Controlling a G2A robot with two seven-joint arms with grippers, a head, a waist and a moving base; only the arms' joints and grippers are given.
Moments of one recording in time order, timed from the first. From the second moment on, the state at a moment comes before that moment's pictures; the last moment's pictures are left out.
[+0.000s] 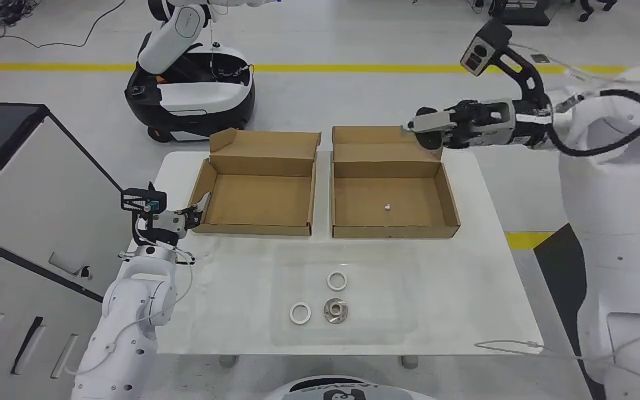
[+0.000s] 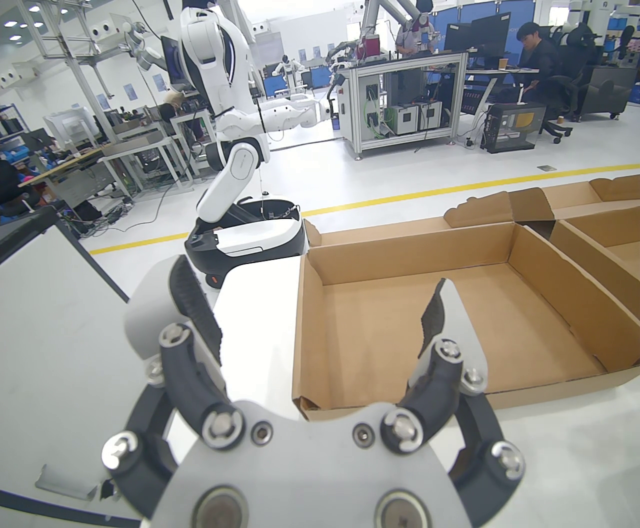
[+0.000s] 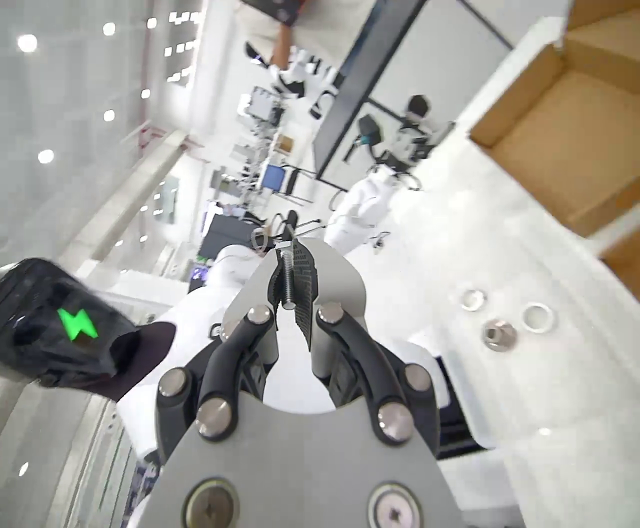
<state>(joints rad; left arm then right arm) 1.73 -1.15 -1.60 -1.80 1.33 0.00 0.00 -0.78 -0.97 1.37 -1.61 0.43 0.26 1.45</state>
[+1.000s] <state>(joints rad) 1.73 -1.15 -1.60 -1.80 1.33 0.00 0.00 -0.47 -0.98 0.92 -1.35 -0.44 0.01 1.46</state>
